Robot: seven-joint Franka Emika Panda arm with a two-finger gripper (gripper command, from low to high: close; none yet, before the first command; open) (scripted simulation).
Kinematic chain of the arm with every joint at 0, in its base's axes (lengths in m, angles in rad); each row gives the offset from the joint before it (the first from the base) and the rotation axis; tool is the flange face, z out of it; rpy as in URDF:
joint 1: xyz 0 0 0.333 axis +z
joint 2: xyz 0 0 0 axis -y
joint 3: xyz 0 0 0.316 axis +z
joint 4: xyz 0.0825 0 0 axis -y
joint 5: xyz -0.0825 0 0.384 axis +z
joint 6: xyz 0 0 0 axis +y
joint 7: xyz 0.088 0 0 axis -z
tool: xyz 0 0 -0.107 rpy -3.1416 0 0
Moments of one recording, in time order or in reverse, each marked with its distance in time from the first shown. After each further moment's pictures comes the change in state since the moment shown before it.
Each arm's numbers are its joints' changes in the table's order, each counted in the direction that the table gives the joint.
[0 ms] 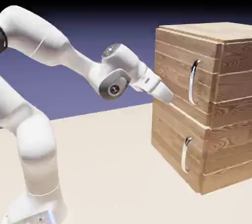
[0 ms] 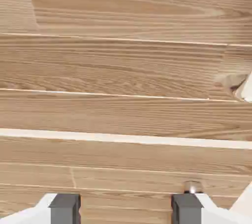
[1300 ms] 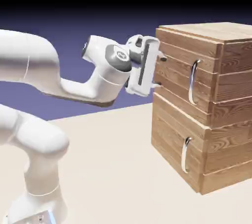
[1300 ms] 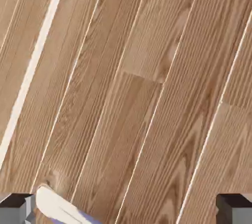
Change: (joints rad) arm 0.551 0.339 -0.663 0.142 -1.696 0.176 -0.694
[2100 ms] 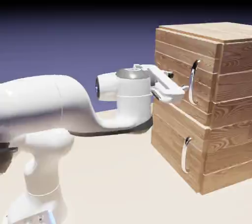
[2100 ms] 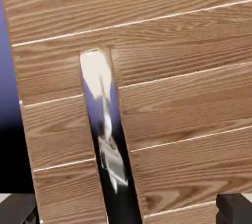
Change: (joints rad) arm 0.339 0.209 -0.408 0.087 -1.044 0.108 -0.427
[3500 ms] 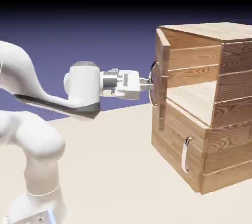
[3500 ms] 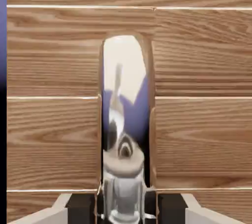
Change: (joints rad) arm -0.576 -0.054 0.896 -0.412 0.705 0.441 0.092
